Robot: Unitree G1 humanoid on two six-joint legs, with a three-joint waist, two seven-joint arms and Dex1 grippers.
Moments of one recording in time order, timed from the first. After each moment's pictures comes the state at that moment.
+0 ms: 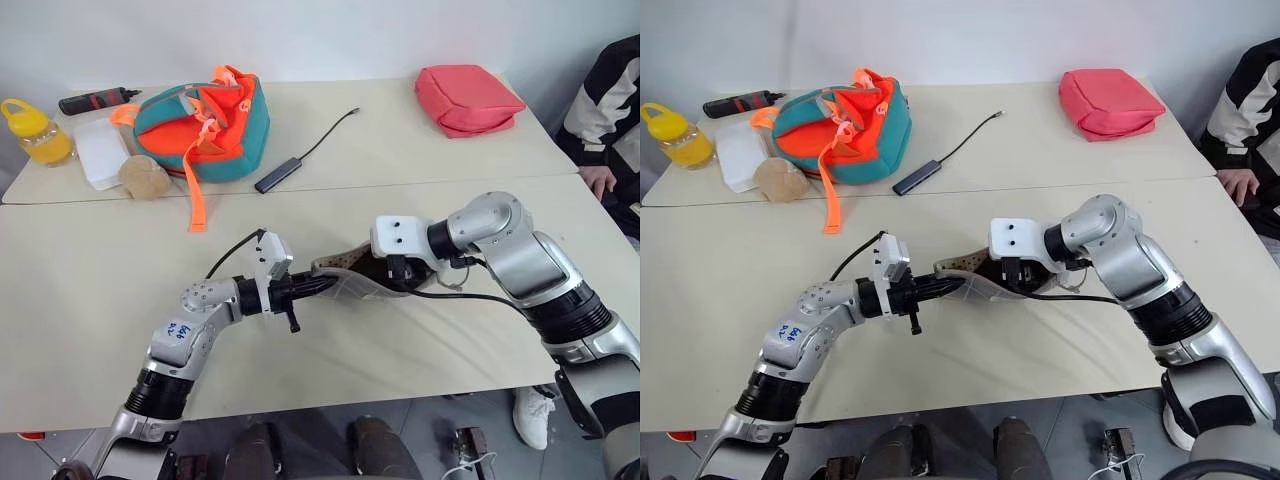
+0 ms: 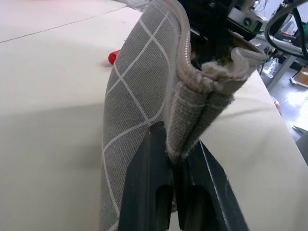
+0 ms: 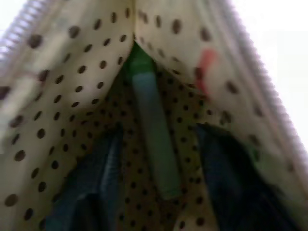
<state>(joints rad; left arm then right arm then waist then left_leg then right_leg) -0.39 0.37 -0.11 -0.08 -0.45 0.46 -0.81 -0.85 -0.72 0.43 -0.02 -0.03 0.42 1.28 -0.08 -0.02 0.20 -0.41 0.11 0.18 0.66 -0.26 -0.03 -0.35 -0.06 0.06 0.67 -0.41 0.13</state>
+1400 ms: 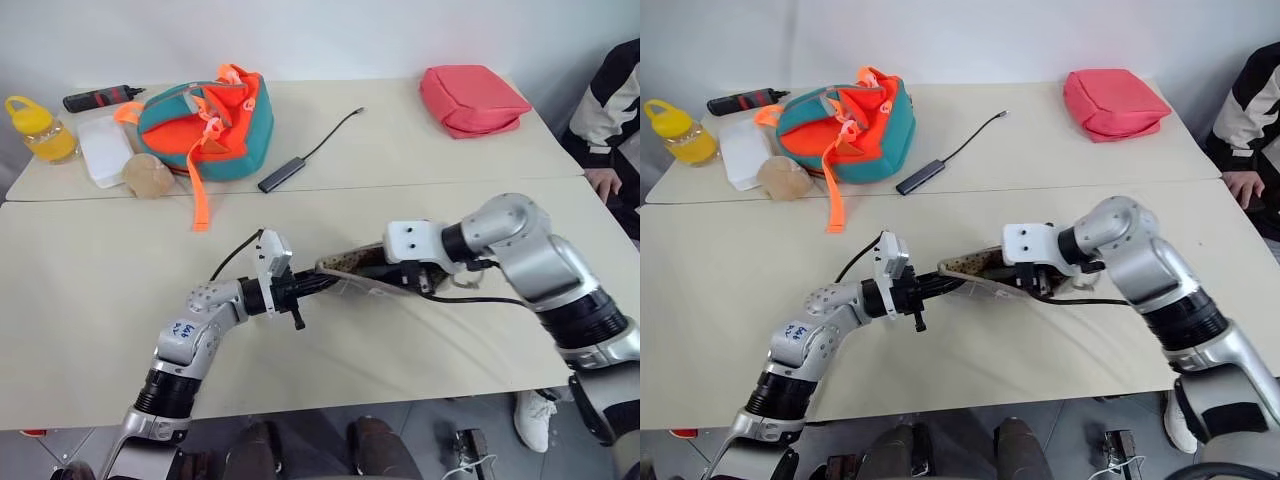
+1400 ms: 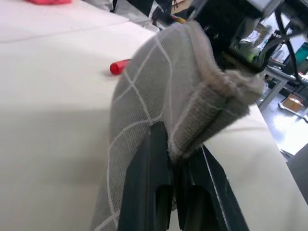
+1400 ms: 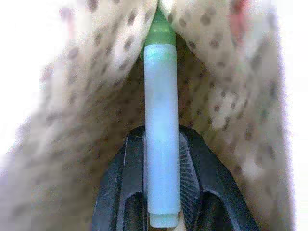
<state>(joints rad) -0.39 0.37 -0.11 -0.06 -0.46 0.44 -0.81 -0.81 -0.82 0.36 -0.05 -0.02 0.40 1.37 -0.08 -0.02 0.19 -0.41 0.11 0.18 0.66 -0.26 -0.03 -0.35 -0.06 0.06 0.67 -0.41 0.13</state>
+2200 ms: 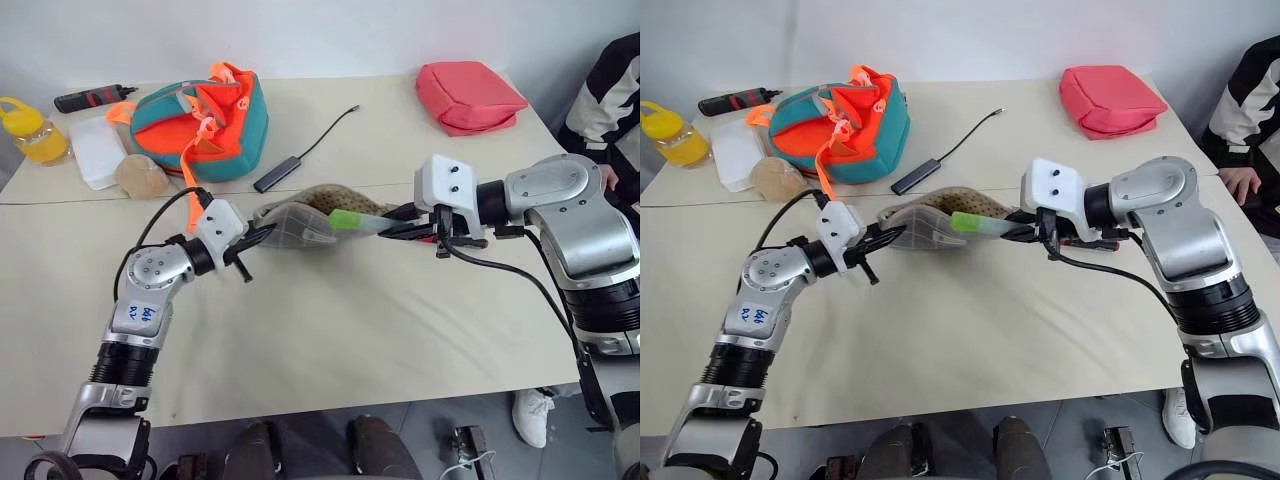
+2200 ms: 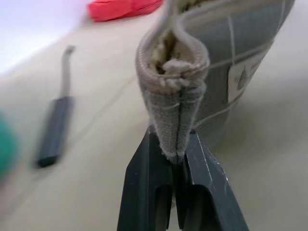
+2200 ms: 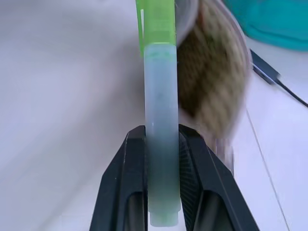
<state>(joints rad) -0.52 0.58 -0.01 0.20 -0.08 -0.09 -0.66 -0.86 -0.79 0.19 -0.03 0.15 0.43 1.27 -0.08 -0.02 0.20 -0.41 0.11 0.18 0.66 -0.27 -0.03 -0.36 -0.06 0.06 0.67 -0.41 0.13</state>
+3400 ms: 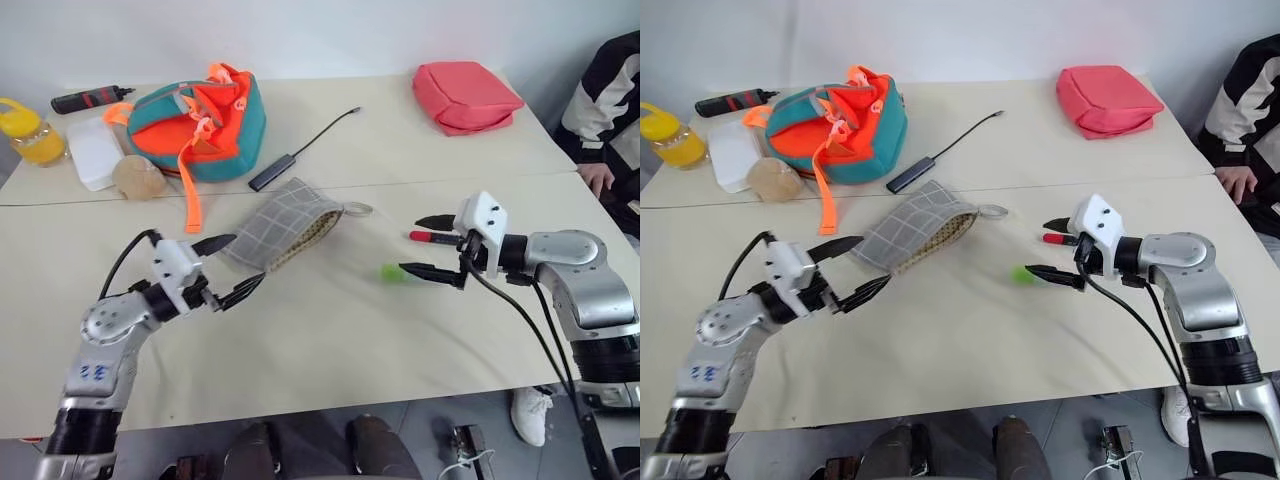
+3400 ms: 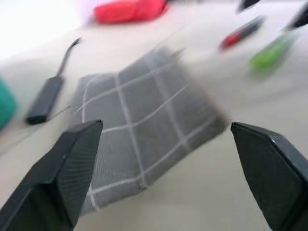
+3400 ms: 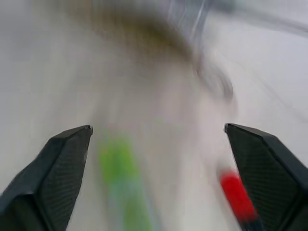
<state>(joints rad) -0.11 0.60 0.20 -0.16 -0.51 0.10 -0.78 -0.51 -0.69 -0.06 -0.03 0.38 0.42 1.06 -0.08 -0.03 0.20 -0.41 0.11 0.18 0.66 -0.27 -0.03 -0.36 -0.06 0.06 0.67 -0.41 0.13</state>
